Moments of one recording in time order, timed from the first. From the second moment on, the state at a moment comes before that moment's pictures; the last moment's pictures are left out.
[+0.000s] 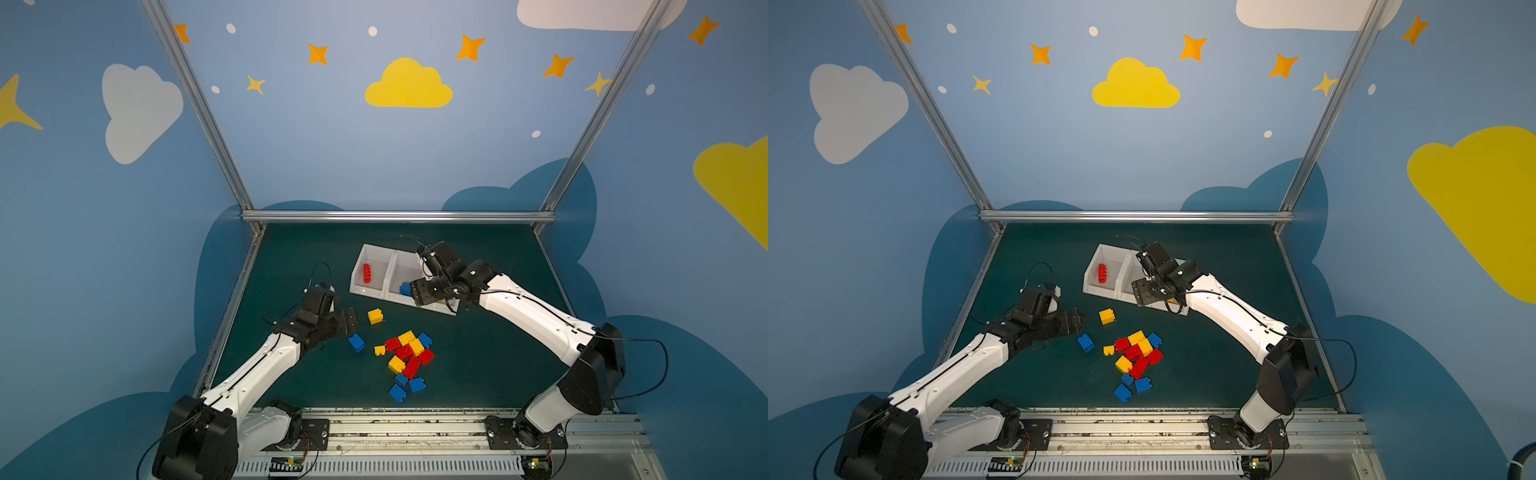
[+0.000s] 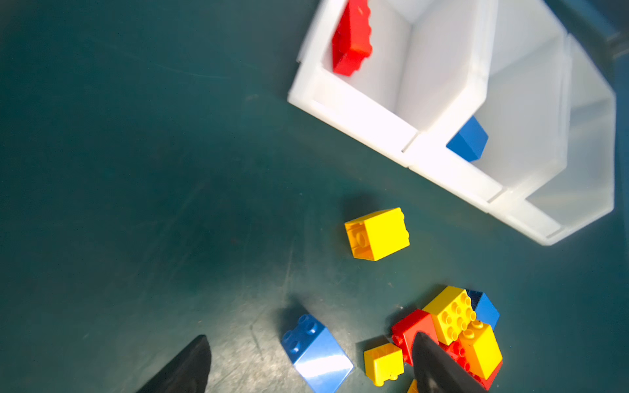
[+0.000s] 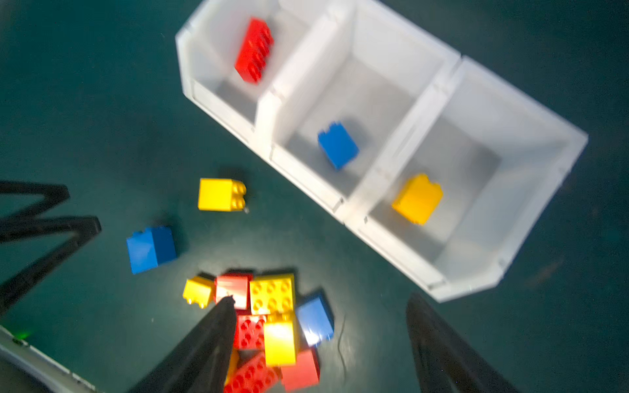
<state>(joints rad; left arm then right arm) -0.37 1.15 0.66 -0.42 0.10 -0.54 0.78 1.57 1.40 -0.84 0.12 0.34</state>
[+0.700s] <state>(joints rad) -0.50 1.66 0.99 -0.42 0.11 -0.54 0.78 1.39 1.11 -0.91 0.13 0.63</state>
